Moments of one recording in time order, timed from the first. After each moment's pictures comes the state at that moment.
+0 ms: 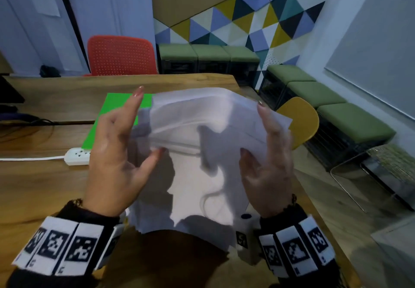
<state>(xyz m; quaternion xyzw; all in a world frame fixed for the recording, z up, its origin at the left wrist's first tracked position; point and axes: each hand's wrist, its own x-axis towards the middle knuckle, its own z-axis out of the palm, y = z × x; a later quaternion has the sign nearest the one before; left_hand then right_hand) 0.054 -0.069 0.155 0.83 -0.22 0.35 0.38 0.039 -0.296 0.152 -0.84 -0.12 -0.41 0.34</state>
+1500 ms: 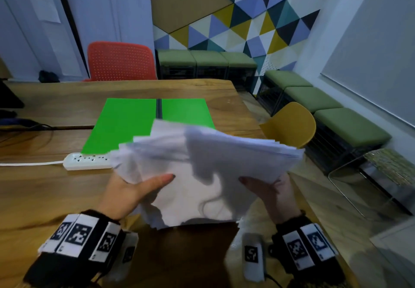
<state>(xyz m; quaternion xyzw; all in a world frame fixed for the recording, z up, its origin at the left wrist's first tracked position) 0.044 -0.079 0.135 0.71 -0.06 0.02 0.70 0.031 -0.331 0.116 -0.67 -0.06 -0.11 0.73</state>
